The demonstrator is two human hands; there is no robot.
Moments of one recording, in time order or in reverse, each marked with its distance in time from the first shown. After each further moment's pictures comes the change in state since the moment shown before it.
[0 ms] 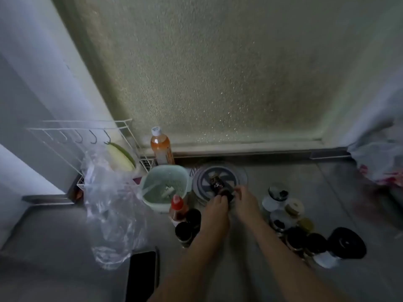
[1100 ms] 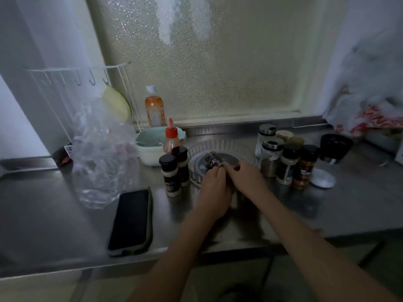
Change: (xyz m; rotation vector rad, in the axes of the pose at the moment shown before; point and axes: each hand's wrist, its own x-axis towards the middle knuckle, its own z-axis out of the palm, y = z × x) left_hand -0.103 -0.038 0.092 -0.121 0.466 0.406; right_hand -0.090 0.081 0.051 -0.200 0.296 -0.211
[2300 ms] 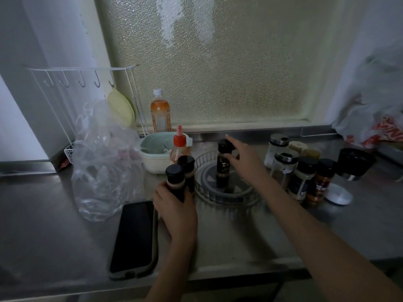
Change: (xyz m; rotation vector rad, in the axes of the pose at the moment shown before) left_hand -0.021 -0.038 -0.046 -0.259 0.633 -0.690; right_hand 0.052 -0.039 -0.007 0.062 0.015 -0.369
